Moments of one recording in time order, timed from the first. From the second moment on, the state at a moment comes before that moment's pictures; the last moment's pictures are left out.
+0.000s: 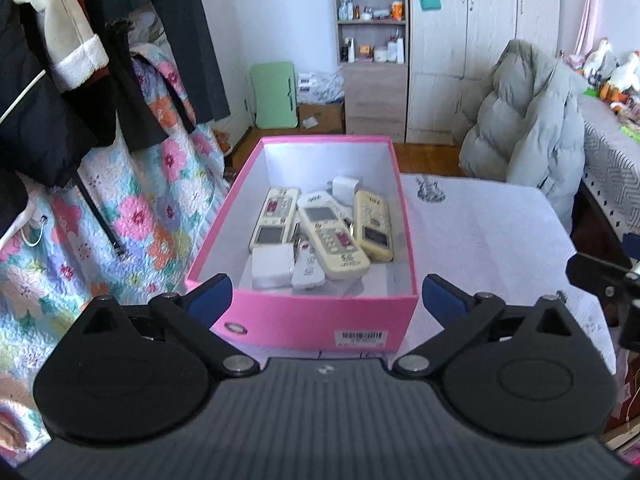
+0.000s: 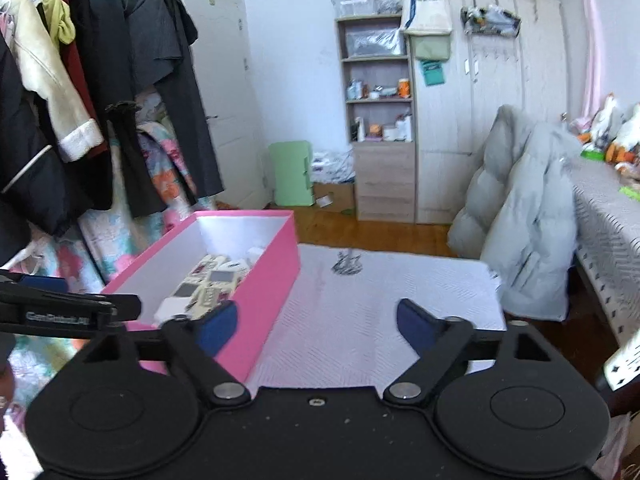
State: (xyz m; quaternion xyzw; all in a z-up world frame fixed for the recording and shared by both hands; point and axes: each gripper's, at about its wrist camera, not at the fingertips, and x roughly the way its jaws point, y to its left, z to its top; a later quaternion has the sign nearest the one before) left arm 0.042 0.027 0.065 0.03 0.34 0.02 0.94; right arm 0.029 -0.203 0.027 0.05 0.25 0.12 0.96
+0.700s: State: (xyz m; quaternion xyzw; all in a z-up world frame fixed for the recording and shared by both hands) left arm 0.034 0.031 0.053 0.03 0.34 0.02 0.94; right arm 0.021 -0.182 0.027 -0.02 0.26 0.04 0.97
